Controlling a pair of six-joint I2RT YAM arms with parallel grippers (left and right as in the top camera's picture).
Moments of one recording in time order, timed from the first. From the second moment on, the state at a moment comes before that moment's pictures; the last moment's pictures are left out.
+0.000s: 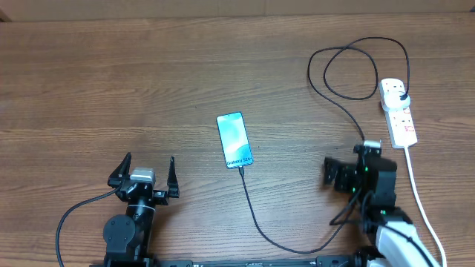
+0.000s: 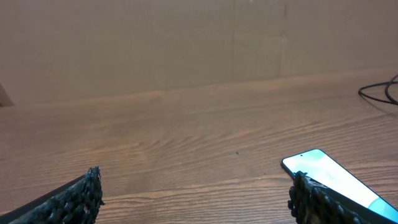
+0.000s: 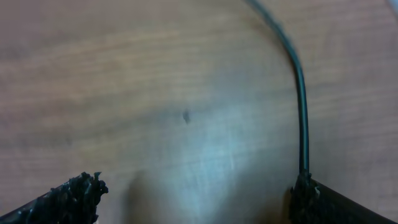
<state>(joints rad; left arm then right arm) -0.05 0.02 0.01 -0.08 0.03 0.06 -0.03 1.04 0.15 0.09 -0.07 0.15</state>
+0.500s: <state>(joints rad) -0.05 0.02 0.01 -0.08 0.03 0.06 -0.03 0.66 0.02 -0.02 -0.07 0.15</state>
